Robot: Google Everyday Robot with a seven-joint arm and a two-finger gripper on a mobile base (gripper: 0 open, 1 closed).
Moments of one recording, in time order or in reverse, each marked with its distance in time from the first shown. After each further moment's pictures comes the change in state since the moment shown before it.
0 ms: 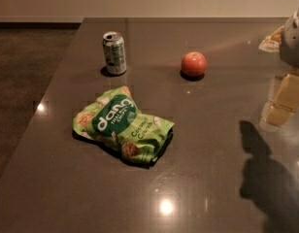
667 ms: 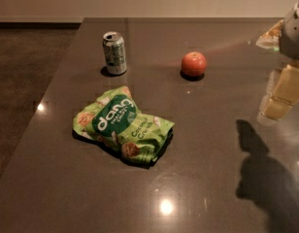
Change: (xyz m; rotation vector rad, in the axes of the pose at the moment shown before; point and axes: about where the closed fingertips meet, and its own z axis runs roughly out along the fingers) arm -0.009 -0.003 -0.005 -0.027 -0.040 0.007
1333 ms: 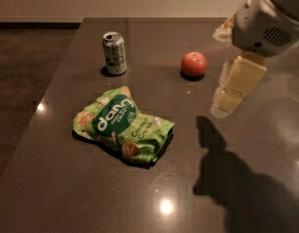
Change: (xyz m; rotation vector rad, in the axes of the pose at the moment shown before) arm -0.082 0.010 0.008 -0.030 -0.133 -0.080
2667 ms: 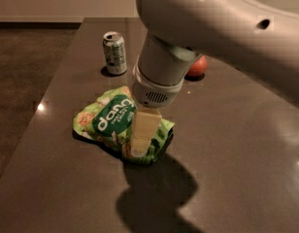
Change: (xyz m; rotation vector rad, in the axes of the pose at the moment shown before) arm -0.096 0.053 0.139 -0.084 0.049 -0.132
